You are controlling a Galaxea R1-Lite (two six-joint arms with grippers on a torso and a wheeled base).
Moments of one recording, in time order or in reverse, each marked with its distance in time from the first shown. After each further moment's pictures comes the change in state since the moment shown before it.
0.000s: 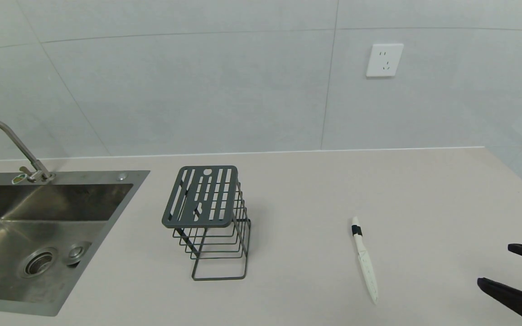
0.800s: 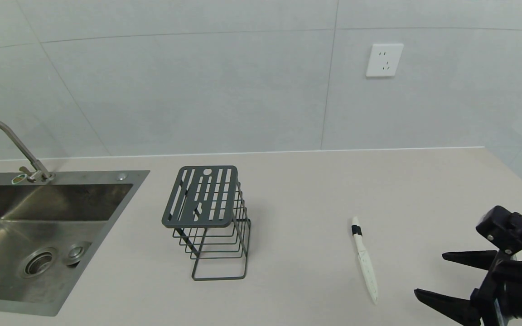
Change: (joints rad) left arm 0.000 0.000 0.000 0.000 0.000 -0.002; right arm 0.234 0.339 -0.019 -0.114 -0.149 -0.031
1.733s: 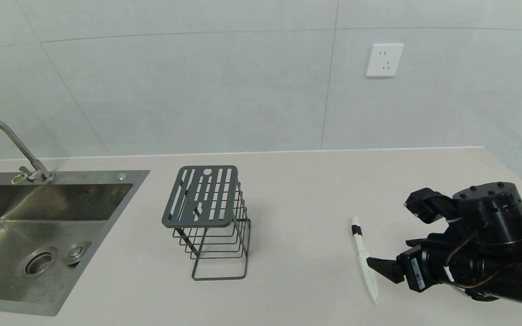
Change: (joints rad) left arm 0.000 0.000 0.000 0.000 0.000 -0.001; right arm 0.185 0.299 -0.201 -0.014 -0.304 0.266
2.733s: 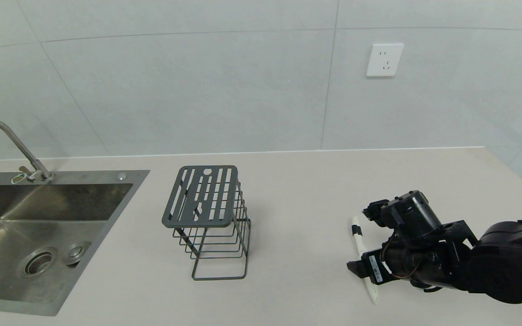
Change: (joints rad) left arm 0.000 0.000 0.000 0.000 0.000 0.003; right arm 0.040 0.280 -0.181 0.106 -0.139 0.135
